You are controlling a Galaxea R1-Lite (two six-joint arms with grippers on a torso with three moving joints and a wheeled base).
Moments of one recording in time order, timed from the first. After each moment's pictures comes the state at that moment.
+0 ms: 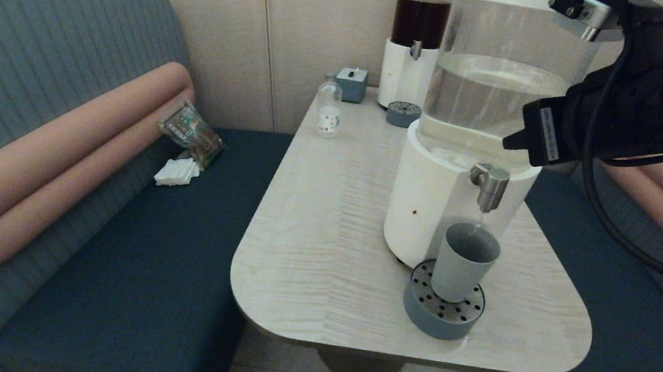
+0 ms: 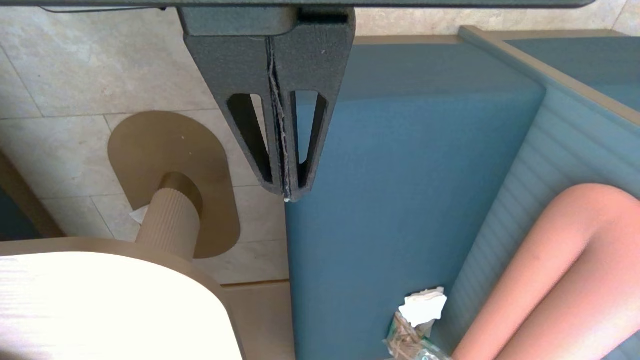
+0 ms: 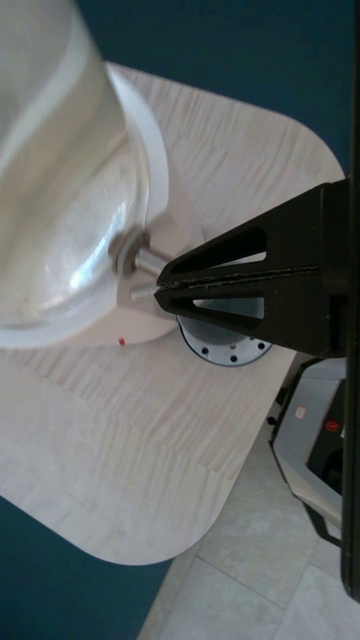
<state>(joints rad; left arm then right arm) -0.01 0.00 -0.02 0.05 -0.02 0.09 0.57 1.71 -1.93 0.74 -0.25 0.06</state>
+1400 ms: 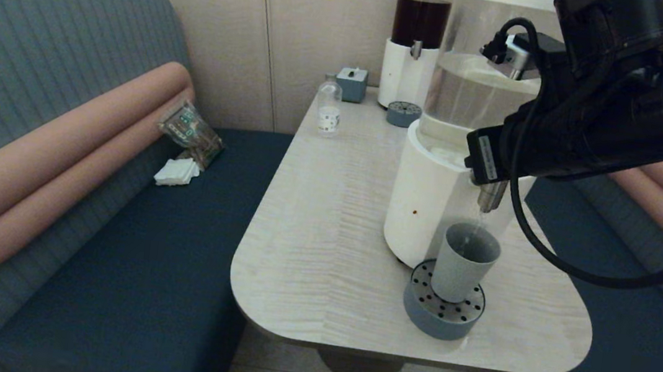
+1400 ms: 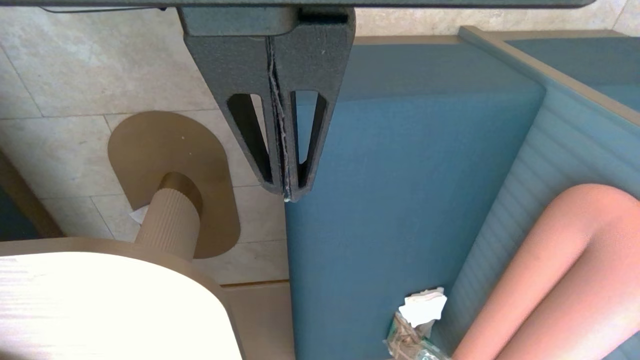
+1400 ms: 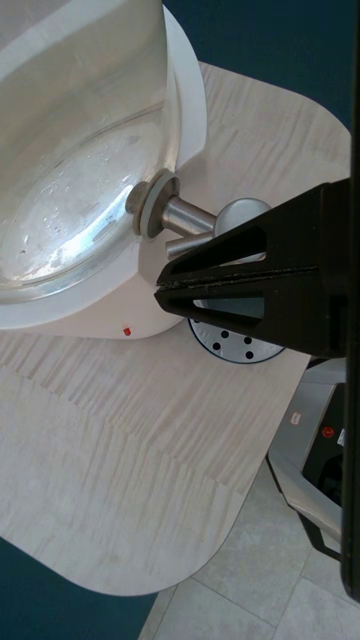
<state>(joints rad) -0.01 0.00 -0.02 0.05 -0.02 0.09 0.58 1.82 -1.93 0.69 -0.27 0.06</state>
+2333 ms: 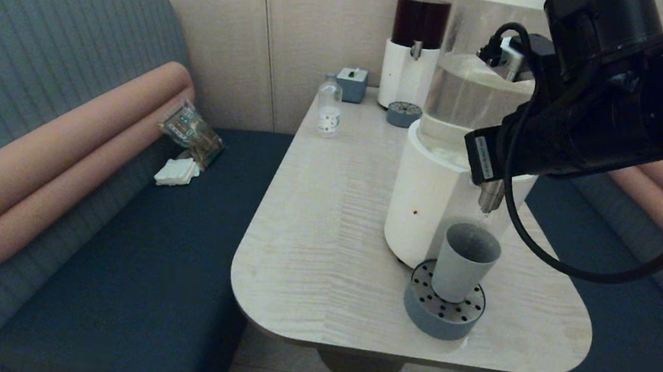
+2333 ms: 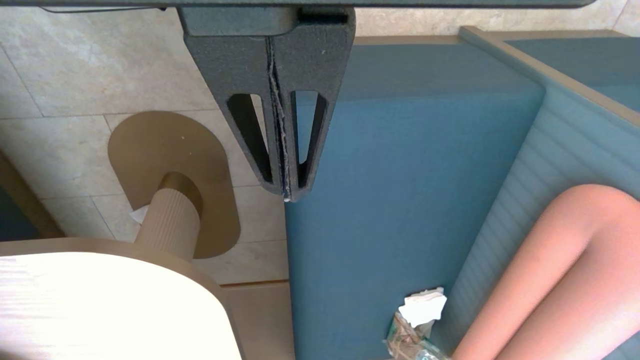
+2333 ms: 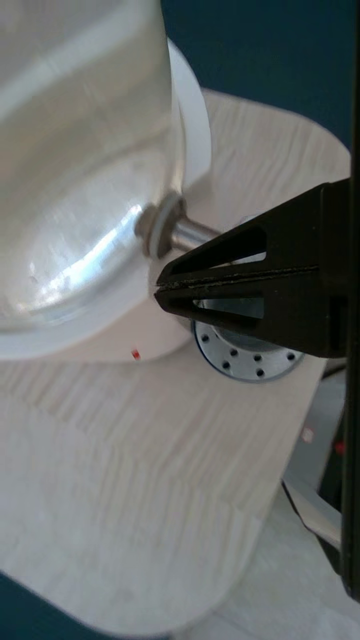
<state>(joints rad) -0.01 0.00 -0.02 0.05 -0.02 0.09 0.57 1.84 -1.93 0.67 -0.36 0.05</state>
